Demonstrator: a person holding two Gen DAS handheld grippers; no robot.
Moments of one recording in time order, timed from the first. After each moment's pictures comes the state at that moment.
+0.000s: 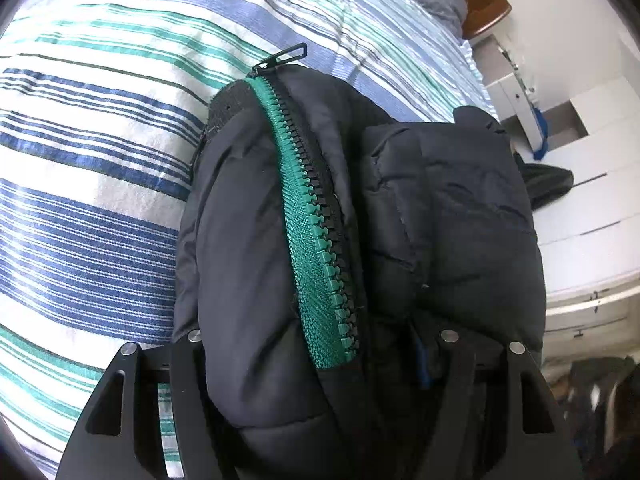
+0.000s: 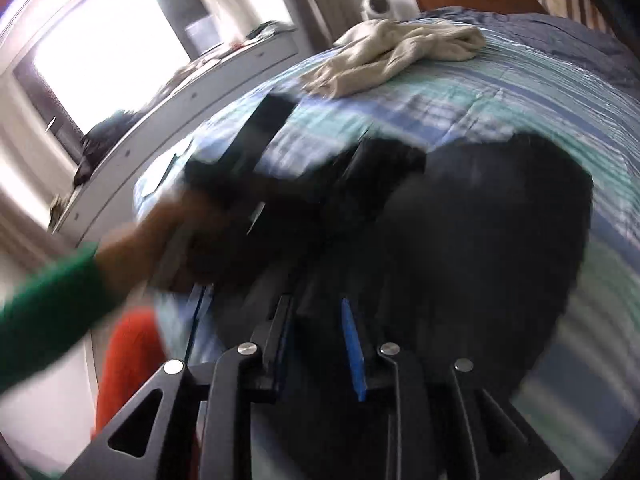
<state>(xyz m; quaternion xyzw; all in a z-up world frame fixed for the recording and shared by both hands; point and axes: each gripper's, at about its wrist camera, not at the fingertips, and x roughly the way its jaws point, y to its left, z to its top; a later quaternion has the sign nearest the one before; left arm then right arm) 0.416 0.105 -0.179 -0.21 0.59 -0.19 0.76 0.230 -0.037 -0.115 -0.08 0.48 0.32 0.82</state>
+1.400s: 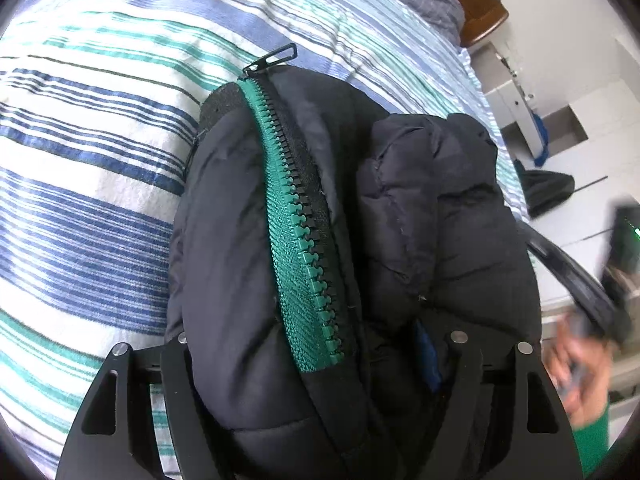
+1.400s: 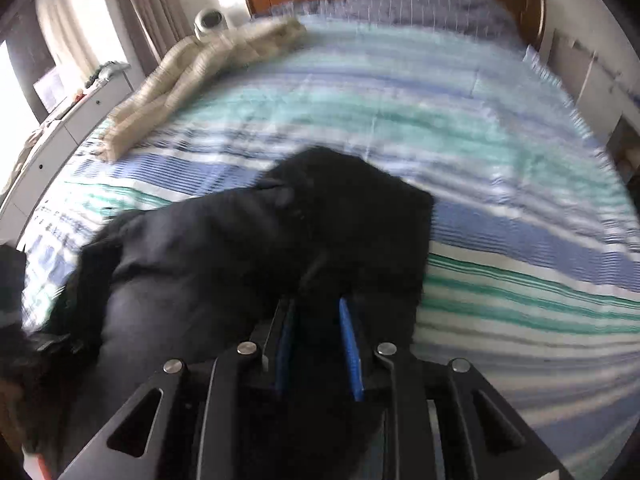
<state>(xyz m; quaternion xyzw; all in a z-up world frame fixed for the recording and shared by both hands) 0.396 0.104 -0.175 -0.21 0.57 -0.18 0.78 0.377 -0.107 -0.119 -0.03 0.47 0.08 0.88</state>
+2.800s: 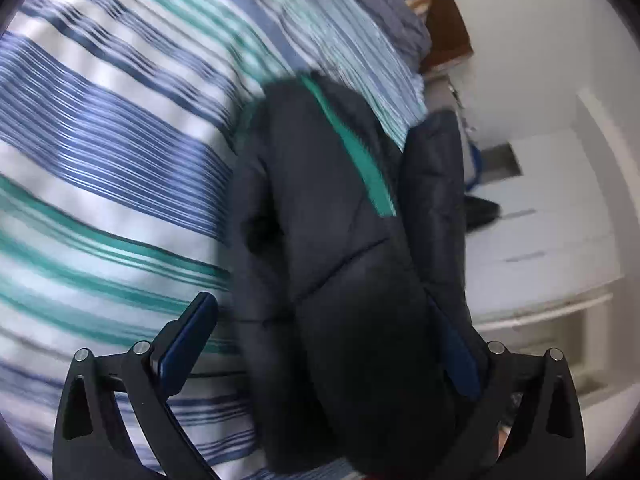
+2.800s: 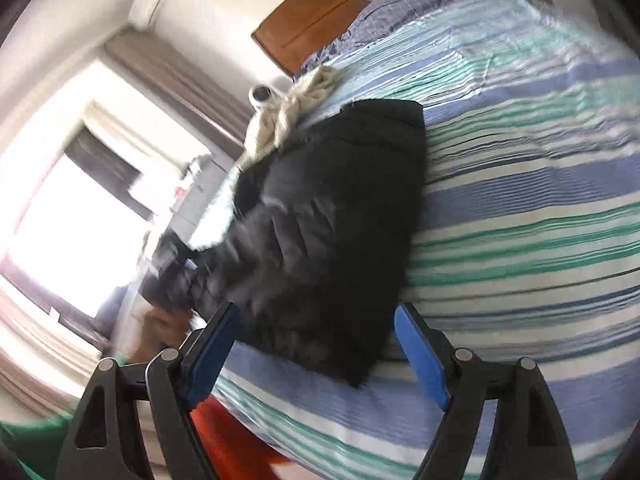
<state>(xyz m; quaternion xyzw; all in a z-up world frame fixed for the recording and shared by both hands) 0.355 0.165 -0.171 -0.35 0.54 -0.28 0.71 0.181 -0.199 -0.127 0.28 0.41 0.20 0.84</state>
